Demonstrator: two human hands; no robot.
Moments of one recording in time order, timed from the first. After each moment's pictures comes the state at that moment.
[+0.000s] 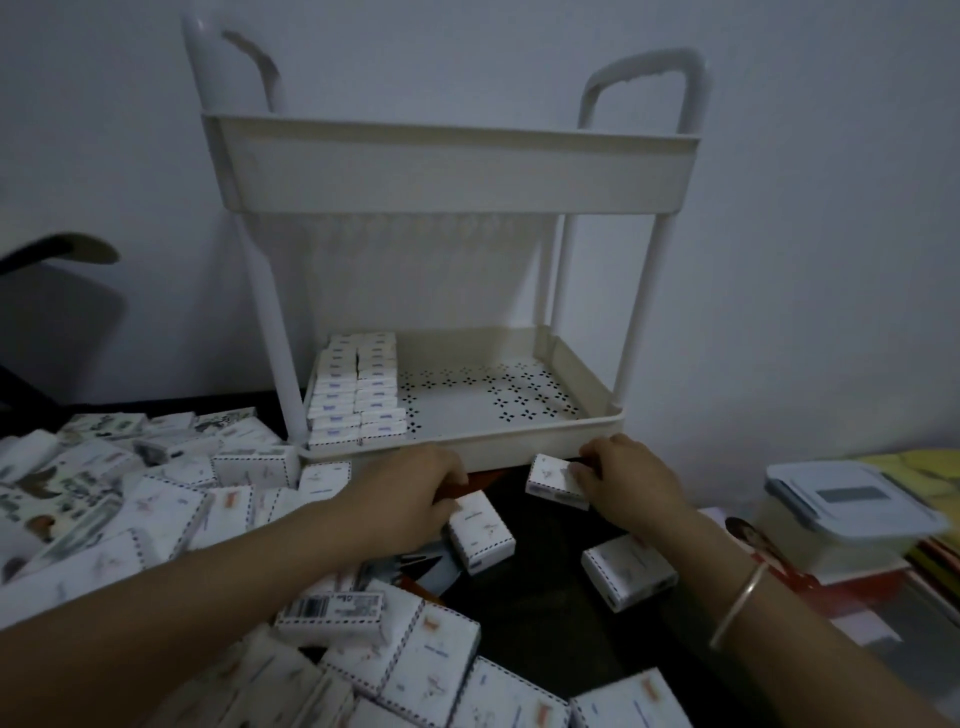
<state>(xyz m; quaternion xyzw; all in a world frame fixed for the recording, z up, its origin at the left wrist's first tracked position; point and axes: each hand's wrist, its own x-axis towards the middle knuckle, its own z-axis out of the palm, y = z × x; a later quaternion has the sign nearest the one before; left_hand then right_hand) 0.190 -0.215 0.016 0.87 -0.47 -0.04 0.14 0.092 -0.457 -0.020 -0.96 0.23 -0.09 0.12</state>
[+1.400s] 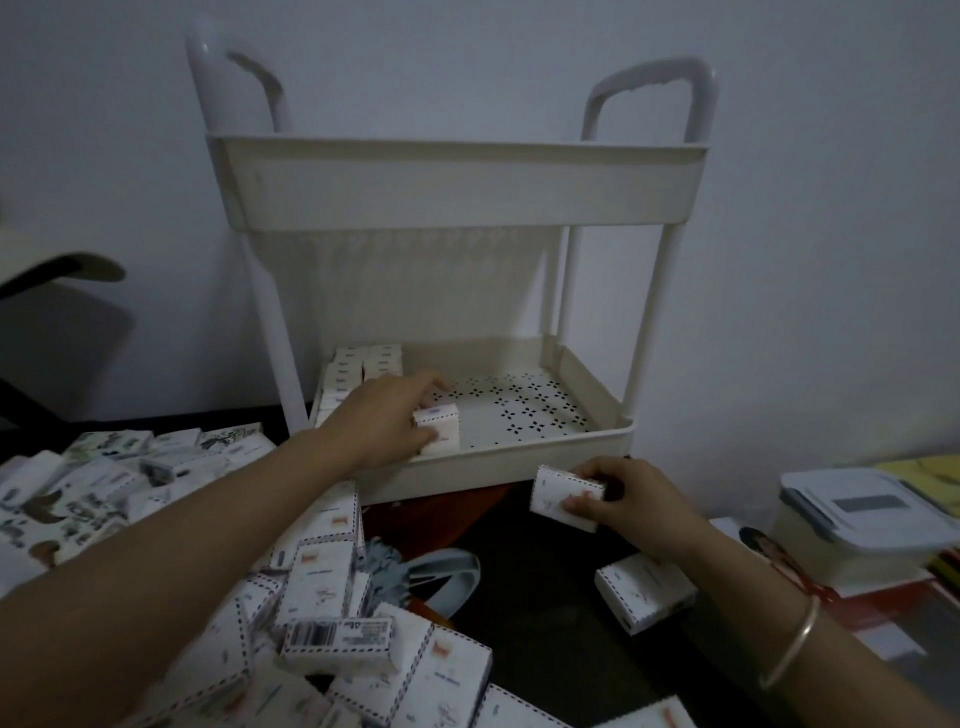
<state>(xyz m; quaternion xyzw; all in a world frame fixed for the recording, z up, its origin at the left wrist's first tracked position) 0.274 -0.227 0.038 0.88 -0.45 0.07 0.17 0.076 -0.447 -0.007 -0.91 0.14 -0.08 0.37</state>
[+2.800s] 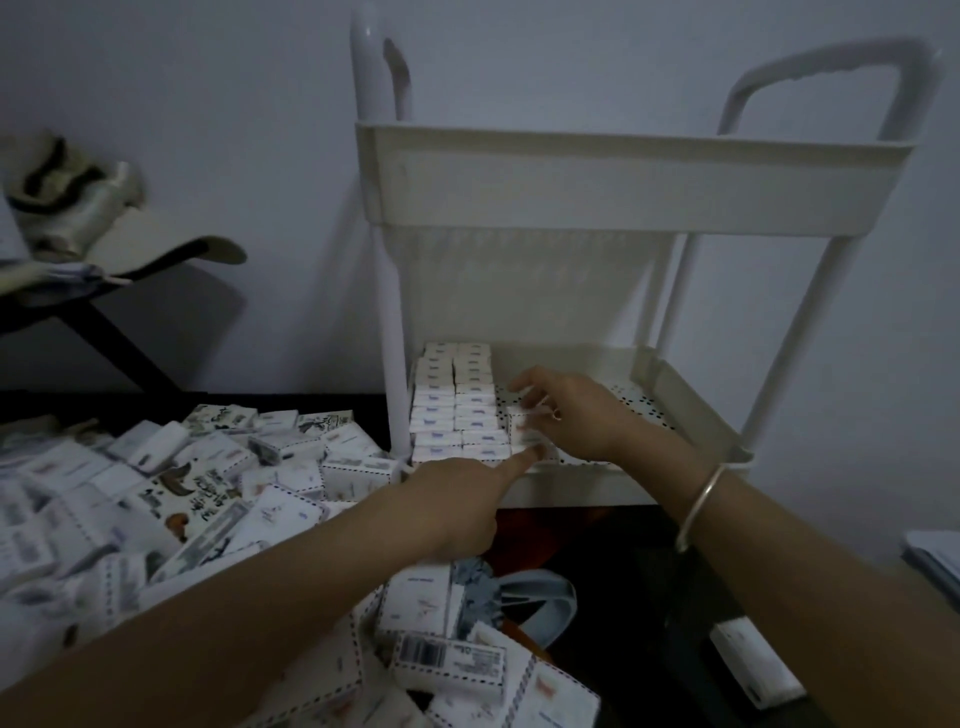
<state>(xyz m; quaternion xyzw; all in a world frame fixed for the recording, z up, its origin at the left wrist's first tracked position) 0.231 -0.190 0.022 0.90 -0.43 -0.11 0.00 0.230 -0.374 0.044 -0.98 -0.02 -0.08 0.19</state>
